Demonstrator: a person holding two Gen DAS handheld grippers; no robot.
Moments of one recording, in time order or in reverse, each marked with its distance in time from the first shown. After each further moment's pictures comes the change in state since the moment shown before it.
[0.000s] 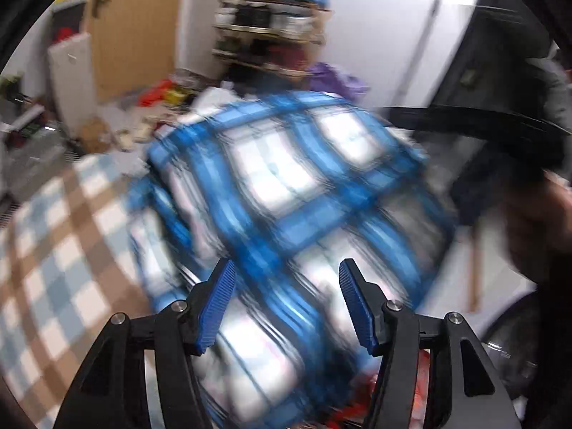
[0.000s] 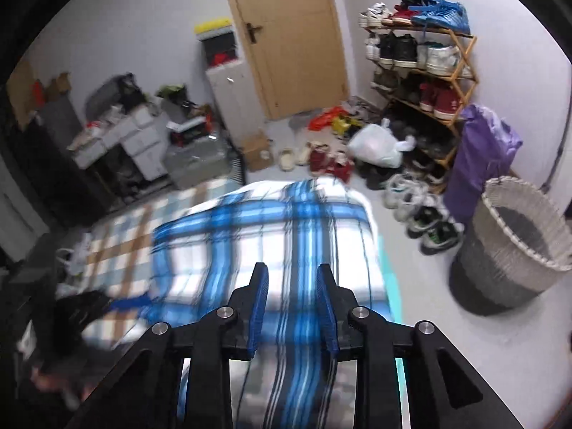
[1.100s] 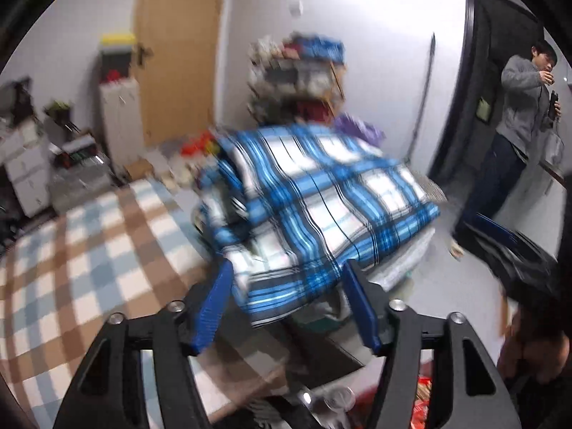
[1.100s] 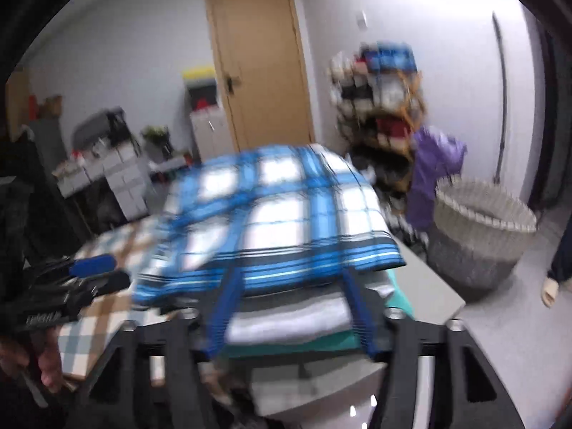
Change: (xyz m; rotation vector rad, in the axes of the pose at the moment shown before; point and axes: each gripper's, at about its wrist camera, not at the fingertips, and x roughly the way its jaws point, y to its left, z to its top) left arm -0.087 -0.034 -0.090 0.009 -0.347 0.231; right arm -0.096 0.049 -0.189 0.031 -0.380 -0.101
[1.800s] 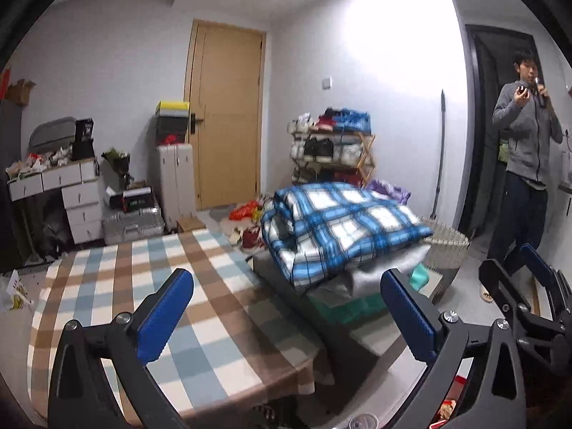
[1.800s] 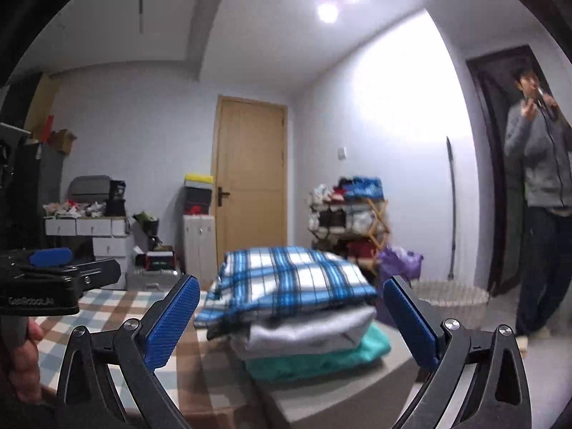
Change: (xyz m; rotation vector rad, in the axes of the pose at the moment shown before) left arm -0.074 -0.005 -0.067 -0.011 -0.266 0.168; right arm -0.111 0.082 -0.086 -0.070 -0.462 -0.163
